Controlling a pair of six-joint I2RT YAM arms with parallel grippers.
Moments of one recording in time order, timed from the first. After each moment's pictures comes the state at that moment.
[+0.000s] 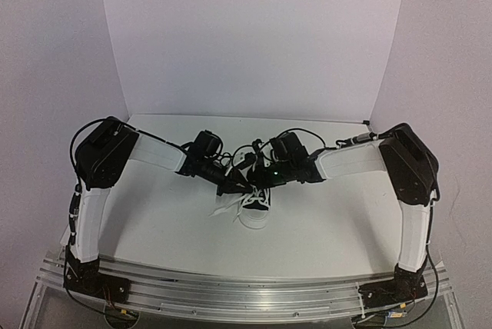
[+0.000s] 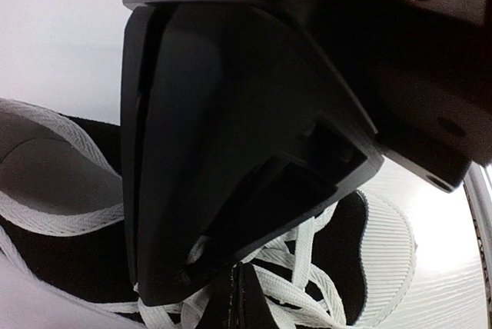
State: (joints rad) left arm -0.67 2.19 1.36 0.05 0.85 0.44; right arm 0.75 2.04 1.27 0.02 -0.23 0.39
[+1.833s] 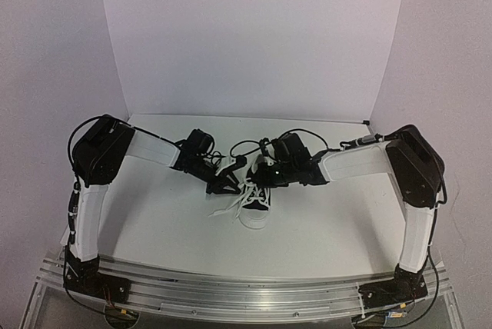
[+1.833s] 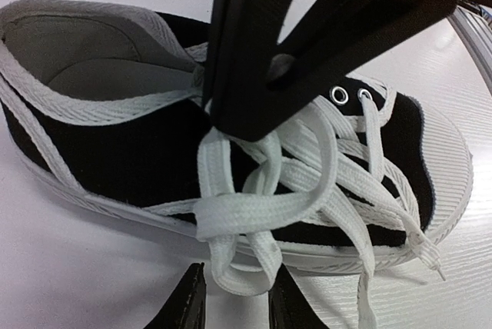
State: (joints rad) left arm -0.61 2.19 1.37 -0.07 0.77 0.66; right arm 0.76 1.98 1.23 0.03 -0.13 0.55
